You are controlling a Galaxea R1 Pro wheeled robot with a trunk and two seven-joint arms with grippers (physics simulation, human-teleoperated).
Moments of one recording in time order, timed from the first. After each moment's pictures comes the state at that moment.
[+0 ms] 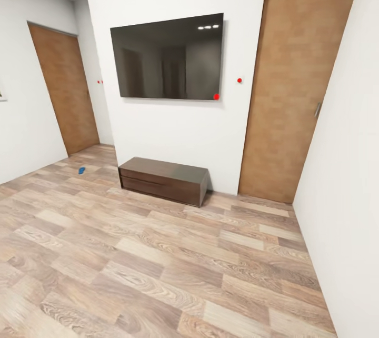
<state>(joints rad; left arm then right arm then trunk) 0.00 -0.03 0.00 -0.55 0.01 -0.15 0.00 -0.01 -0.01 -0.03 -0.39 -0.01 -0.02 0.00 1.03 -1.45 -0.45</state>
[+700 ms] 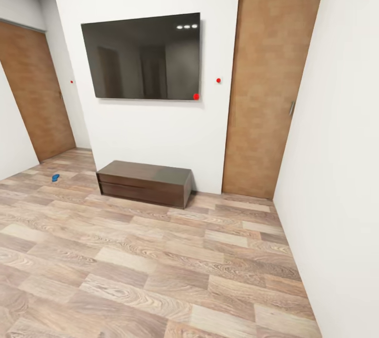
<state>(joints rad) 0.00 -0.02 0.01 -0.55 0.01 -0.15 0.00 -0.01 -0.01 -0.03 -0.39 -0.01 -0.02 0.00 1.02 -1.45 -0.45</state>
